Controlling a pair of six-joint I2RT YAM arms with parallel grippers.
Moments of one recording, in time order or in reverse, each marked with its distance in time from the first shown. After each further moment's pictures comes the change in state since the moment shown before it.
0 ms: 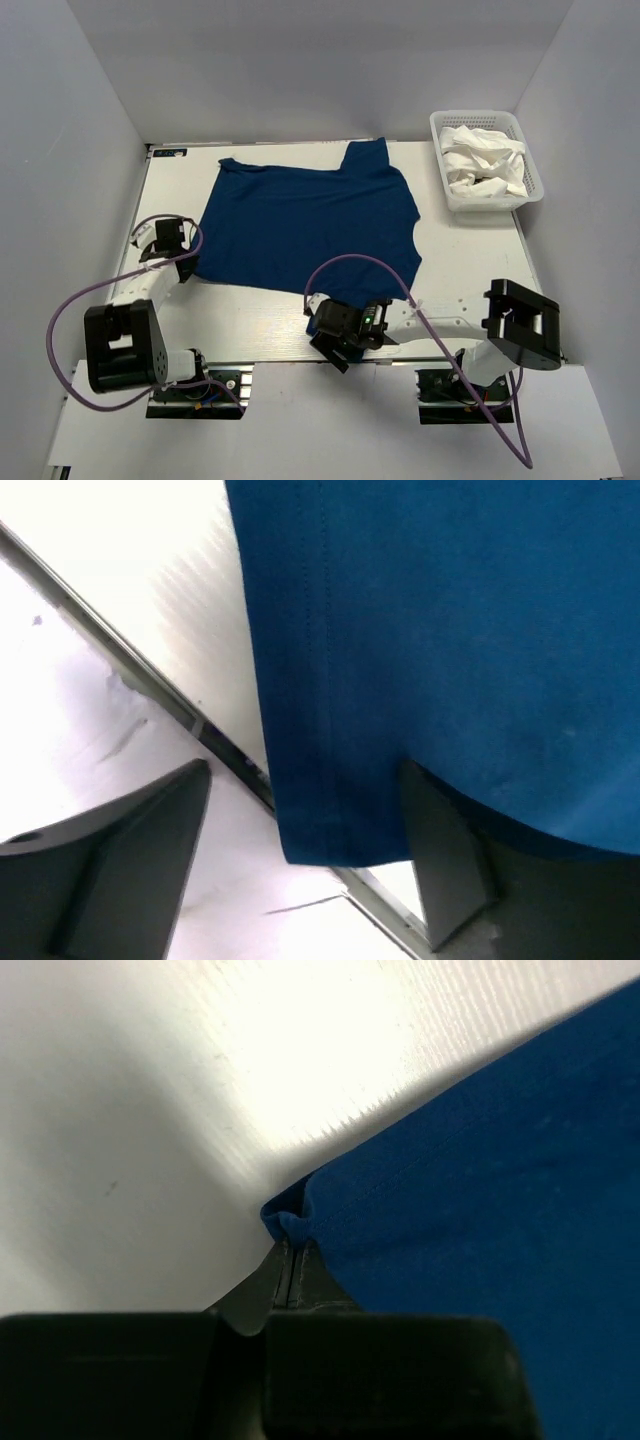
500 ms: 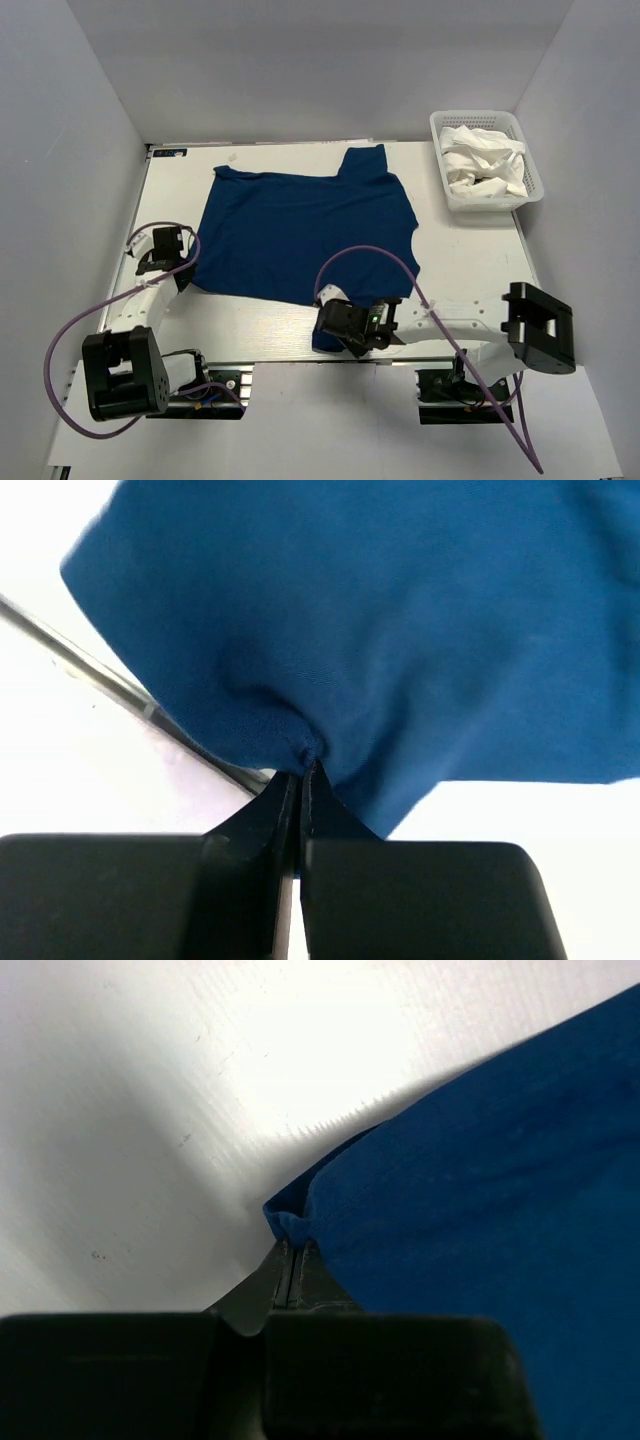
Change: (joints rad) left arm 0.000 -0.162 -0.056 -0.114 -0.047 -0.027; right arm 0.018 -0.025 0.014 -0.108 0.114 0.119
